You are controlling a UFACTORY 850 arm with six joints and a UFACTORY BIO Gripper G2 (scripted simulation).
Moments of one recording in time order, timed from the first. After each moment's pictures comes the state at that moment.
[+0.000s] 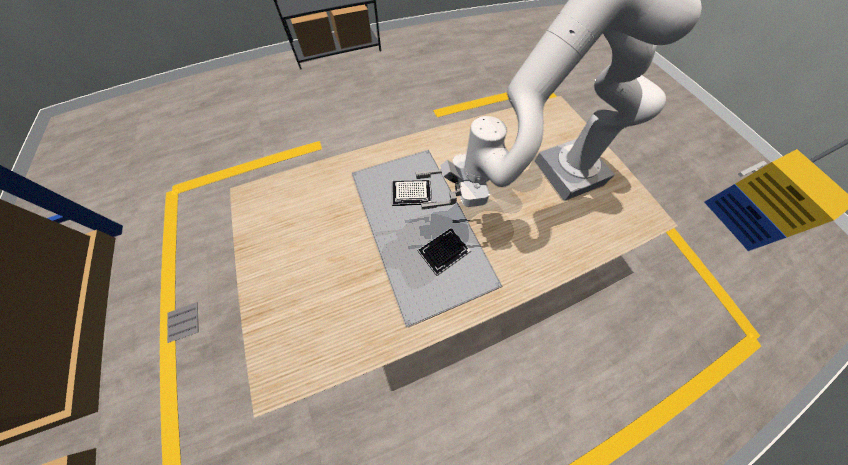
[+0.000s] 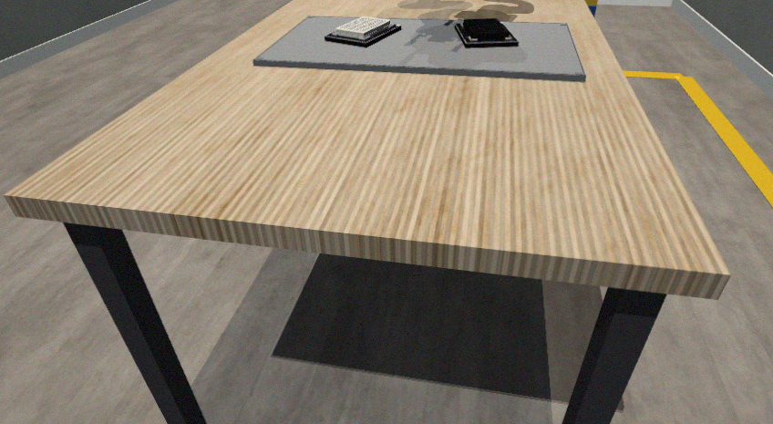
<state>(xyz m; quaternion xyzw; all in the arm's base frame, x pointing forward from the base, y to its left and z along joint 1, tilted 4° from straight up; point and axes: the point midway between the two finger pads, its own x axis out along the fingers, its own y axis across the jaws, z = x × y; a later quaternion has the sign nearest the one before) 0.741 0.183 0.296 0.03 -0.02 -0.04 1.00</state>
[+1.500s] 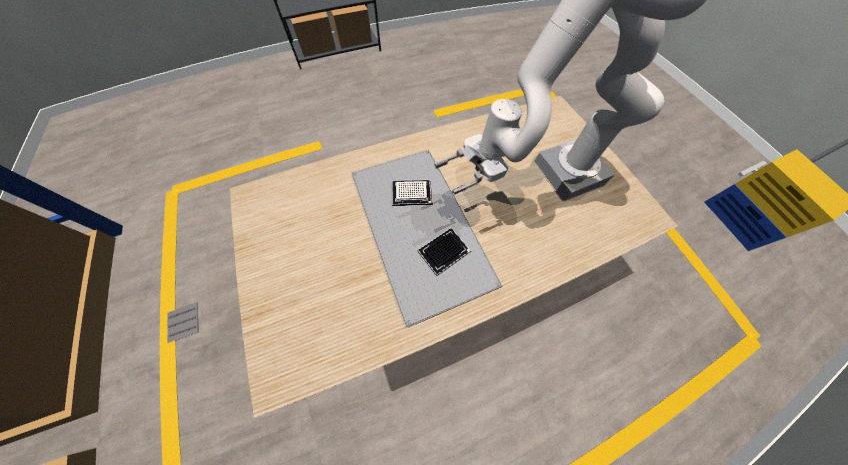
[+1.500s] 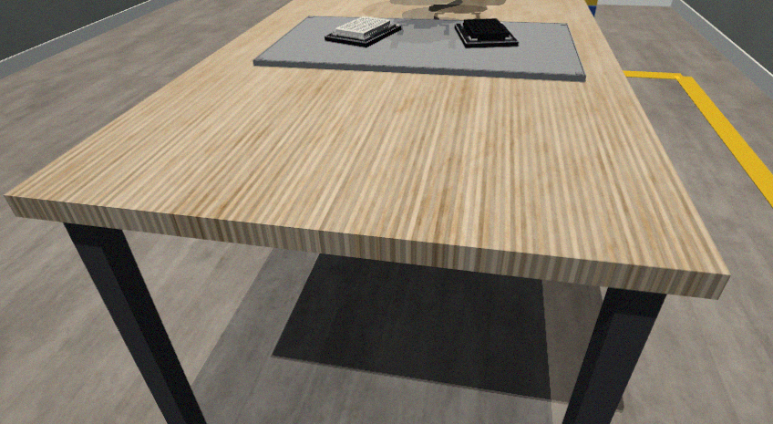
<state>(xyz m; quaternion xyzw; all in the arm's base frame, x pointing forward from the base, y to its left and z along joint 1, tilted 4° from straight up) 0.653 0.129 0.262 -0.01 -0.04 0.13 0.99</state>
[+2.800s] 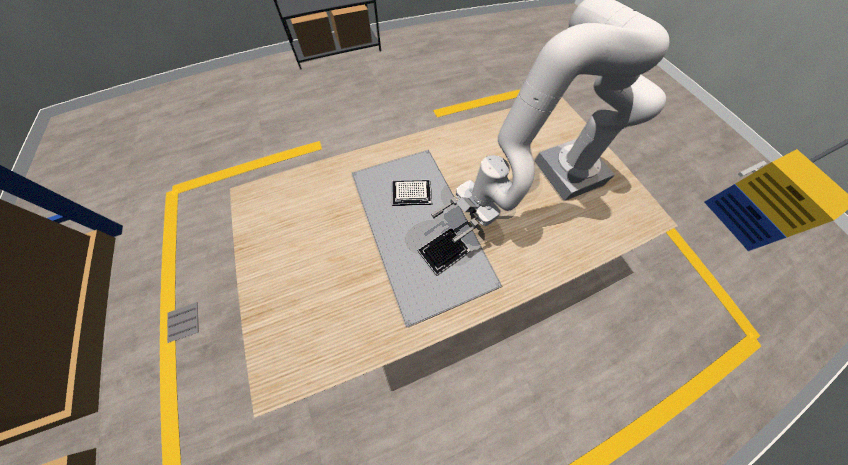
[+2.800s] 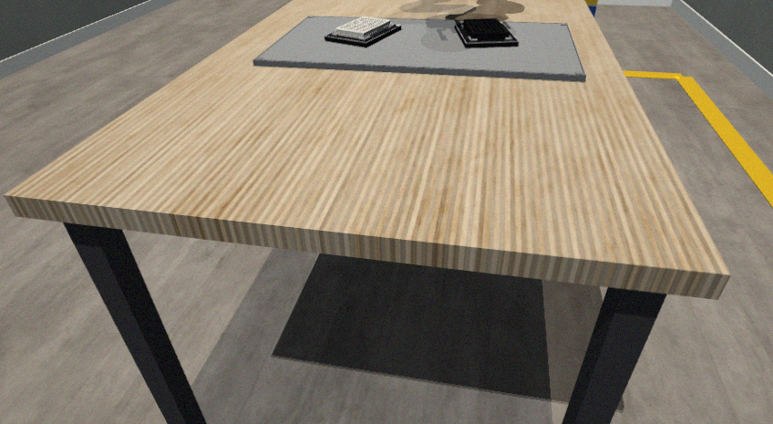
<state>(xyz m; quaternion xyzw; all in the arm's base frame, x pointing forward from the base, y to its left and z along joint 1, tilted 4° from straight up) 0.684 0.235 0.138 -0.01 -0.04 0.21 0.98</state>
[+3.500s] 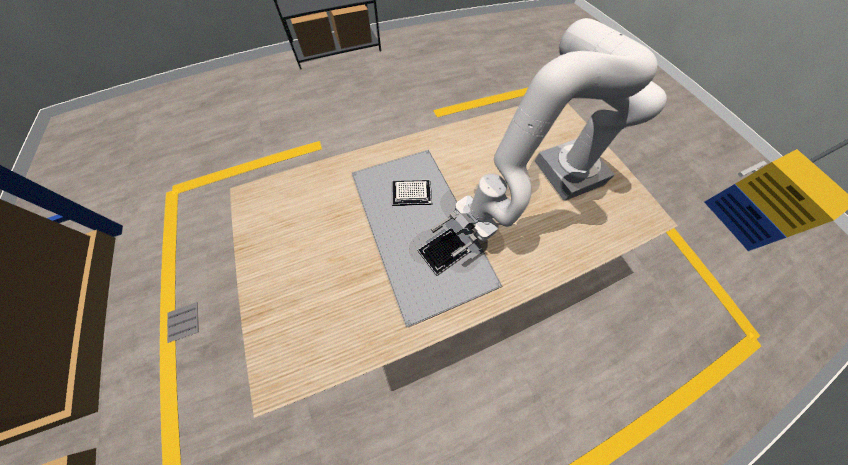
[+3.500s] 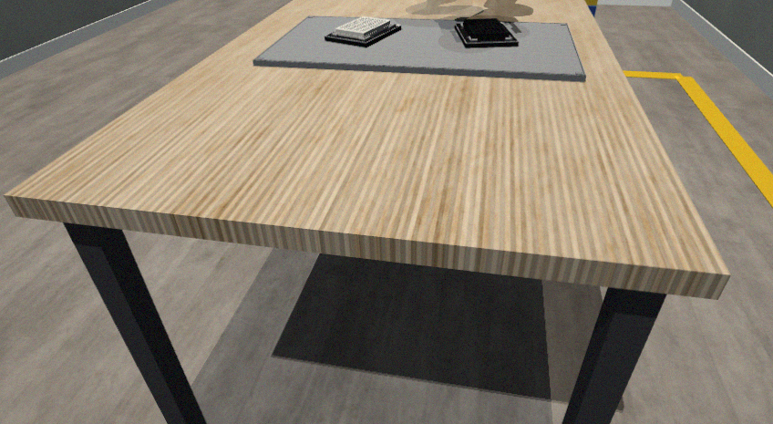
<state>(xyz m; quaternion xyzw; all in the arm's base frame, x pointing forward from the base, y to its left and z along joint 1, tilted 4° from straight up) 0.695 0.270 0.097 -0.01 -0.04 0.21 0.98</state>
